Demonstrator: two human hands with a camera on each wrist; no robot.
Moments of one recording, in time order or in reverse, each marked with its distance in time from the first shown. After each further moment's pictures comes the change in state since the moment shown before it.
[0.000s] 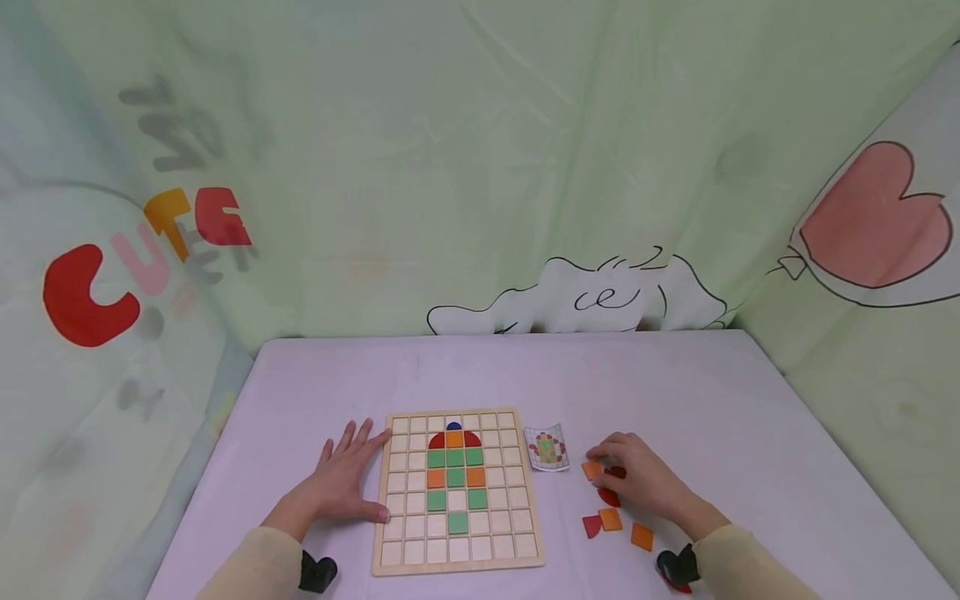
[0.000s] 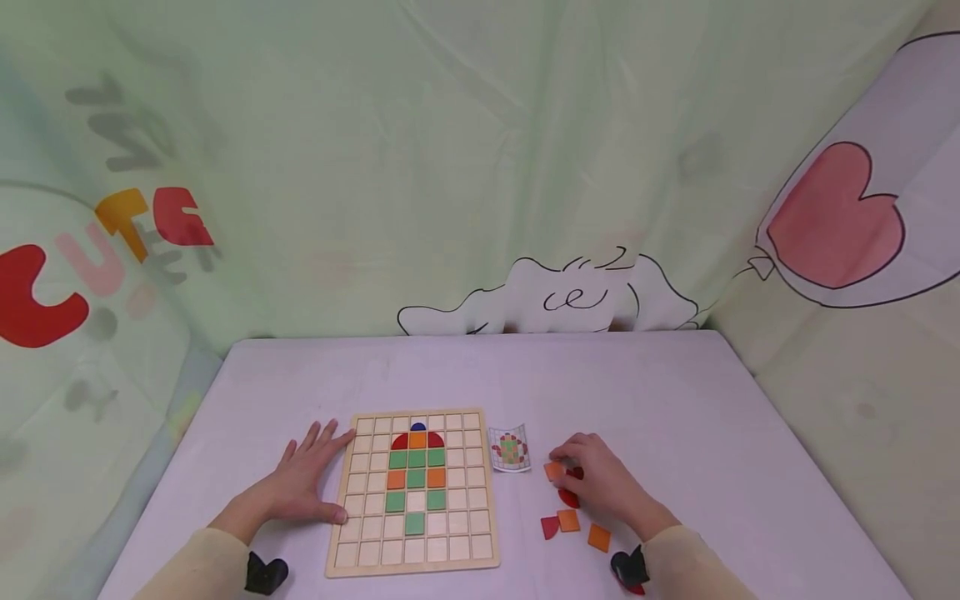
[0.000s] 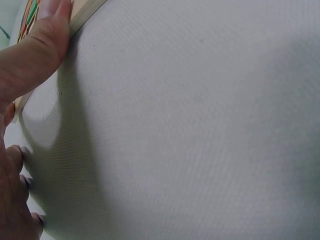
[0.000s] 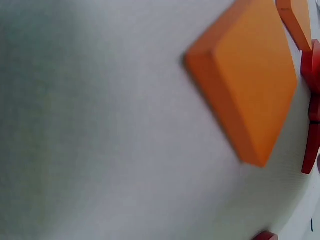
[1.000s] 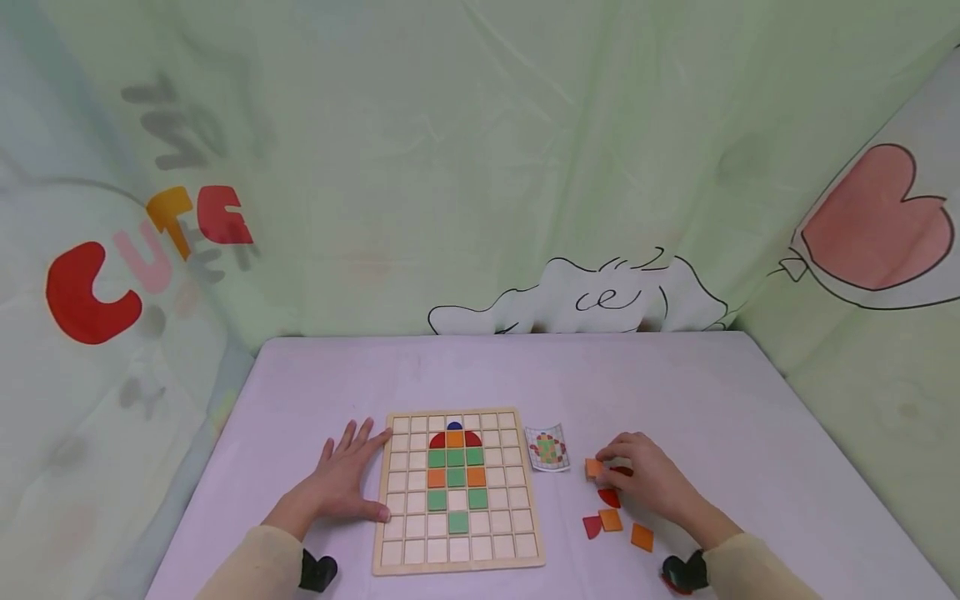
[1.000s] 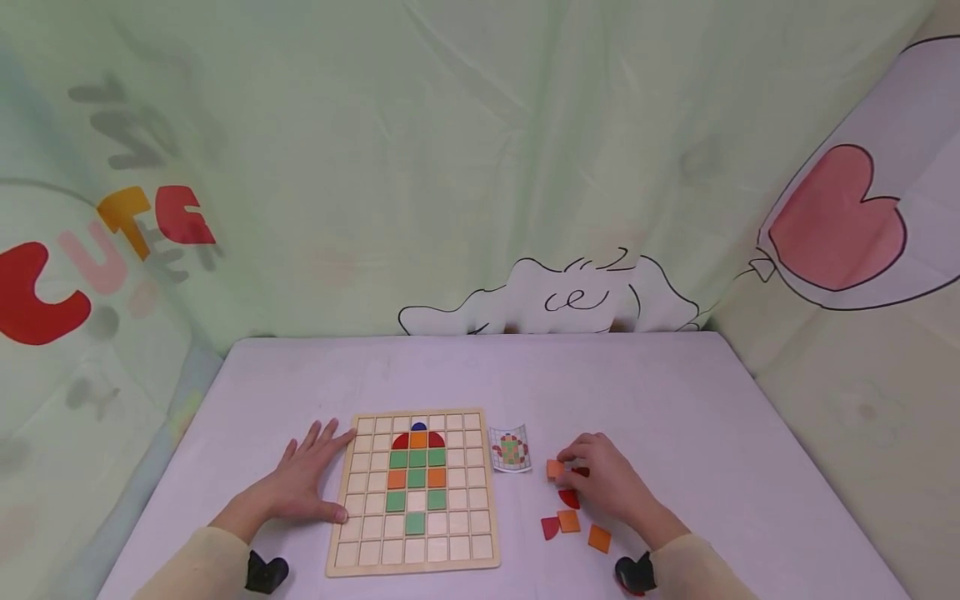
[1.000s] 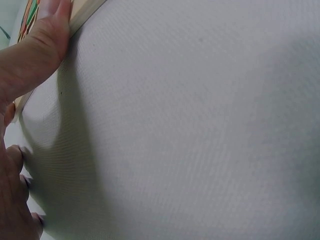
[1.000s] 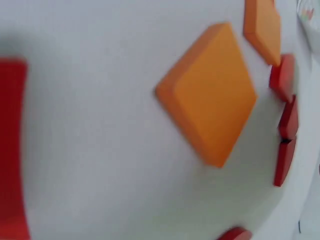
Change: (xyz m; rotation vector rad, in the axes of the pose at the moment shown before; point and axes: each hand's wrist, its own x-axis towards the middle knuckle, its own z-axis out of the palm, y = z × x) left_hand 0.000 0.002 0.000 0.004 0.000 -0.008; right_hand -0.008 -0.007 -0.012 0.057 0.026 0.037
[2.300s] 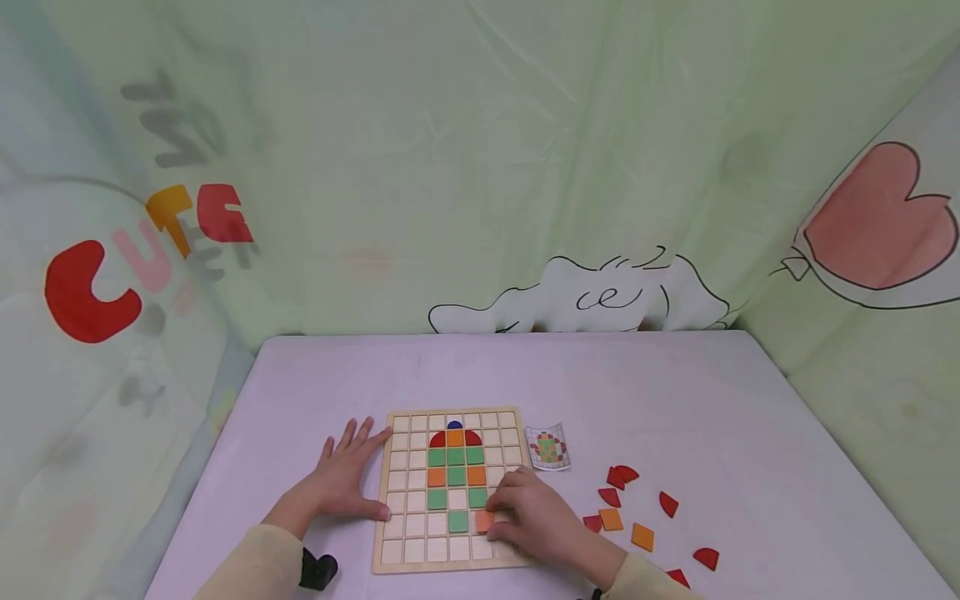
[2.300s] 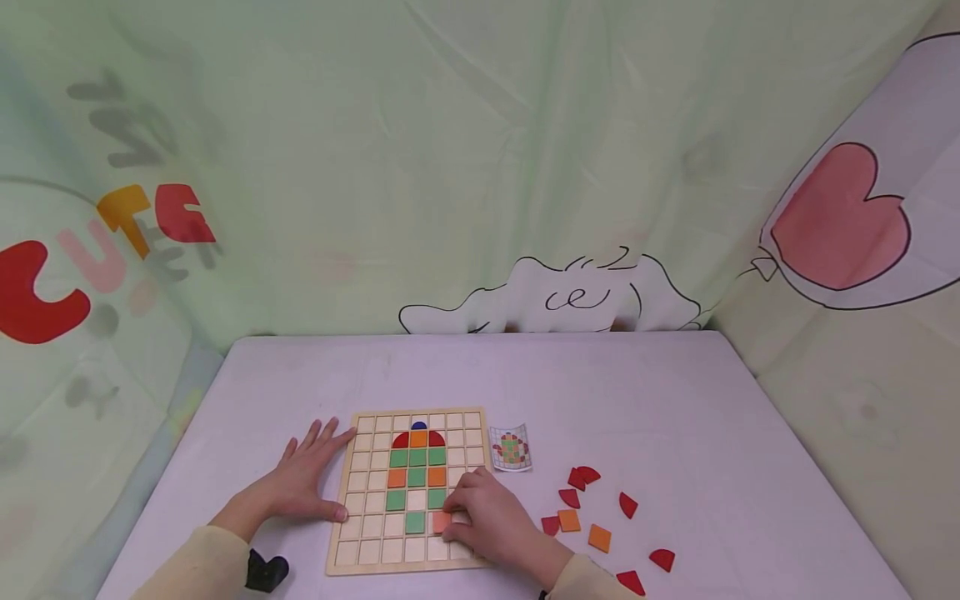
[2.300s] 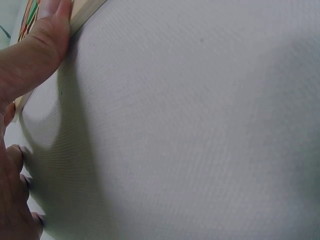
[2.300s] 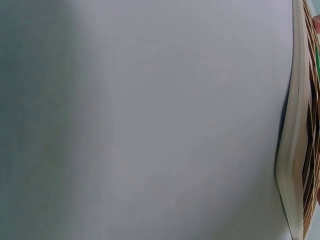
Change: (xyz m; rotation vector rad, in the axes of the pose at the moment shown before) left_hand 0.000 0.000 -0.001 0.001 -0.002 0.012; right_hand -0.012 -0.115 0.074 -0.024 -0.122 -0.383
